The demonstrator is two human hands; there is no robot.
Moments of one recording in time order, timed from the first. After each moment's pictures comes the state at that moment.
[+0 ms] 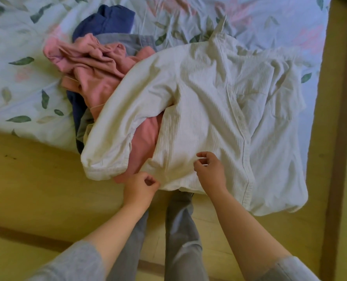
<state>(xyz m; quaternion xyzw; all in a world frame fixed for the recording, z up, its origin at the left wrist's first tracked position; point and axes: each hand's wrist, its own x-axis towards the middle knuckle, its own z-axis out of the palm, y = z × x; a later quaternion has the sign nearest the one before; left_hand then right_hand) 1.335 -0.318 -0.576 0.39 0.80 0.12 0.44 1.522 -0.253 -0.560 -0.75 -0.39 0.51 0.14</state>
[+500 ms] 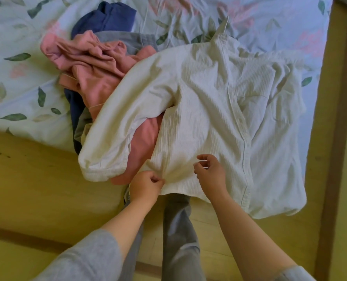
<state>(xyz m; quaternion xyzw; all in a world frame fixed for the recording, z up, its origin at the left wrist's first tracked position) 1.350 -0.301 -0.584 0.37 0.81 0.10 0.45 1.522 -0.254 -0.564 -0.75 -0.39 0.51 0.16</state>
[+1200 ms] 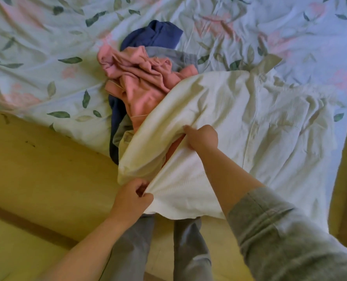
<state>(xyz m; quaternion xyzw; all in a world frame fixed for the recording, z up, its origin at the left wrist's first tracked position) 1.234 -0.327 -0.535 0.36 0.76 0.19 0.50 1.371 -0.124 -0.543 -0.76 -0.48 0.43 0.02</state>
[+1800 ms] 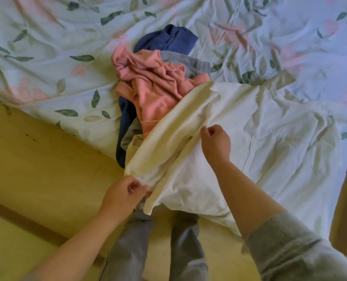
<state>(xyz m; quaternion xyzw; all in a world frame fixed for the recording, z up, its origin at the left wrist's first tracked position) 1.189 -0.327 -0.556 0.34 0.80 0.18 0.47 1.368 -0.122 -0.541 -0.74 -0.54 0.40 0.12</state>
